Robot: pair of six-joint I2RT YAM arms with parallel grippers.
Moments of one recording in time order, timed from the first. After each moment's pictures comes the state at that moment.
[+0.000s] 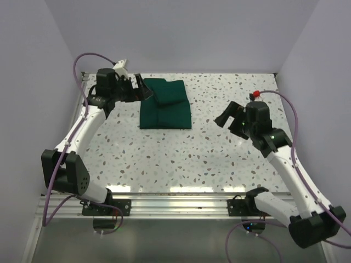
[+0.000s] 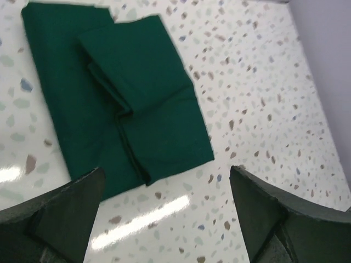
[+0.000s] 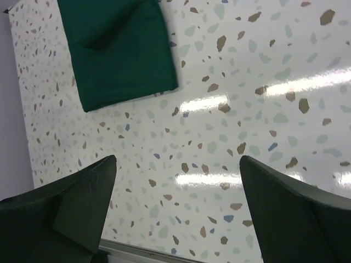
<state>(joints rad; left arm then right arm) -0.17 1.50 1.33 -0.34 0.37 -0.36 0.32 0.93 0.97 -0.62 0.02 0.74</state>
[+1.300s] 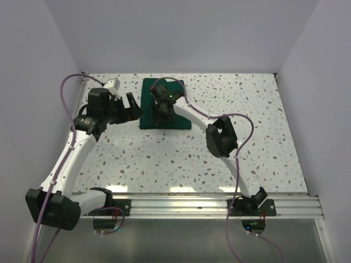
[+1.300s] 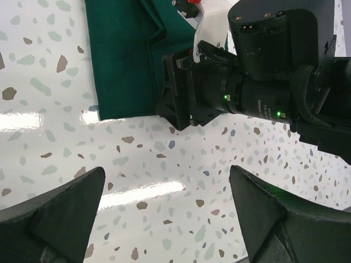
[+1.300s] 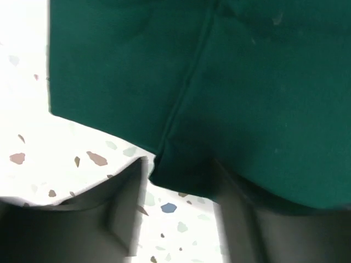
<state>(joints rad) -0.19 1.16 1.11 -0.57 0.22 -0.43 0.74 2.48 2.29 -0.87 -0.01 0.39</state>
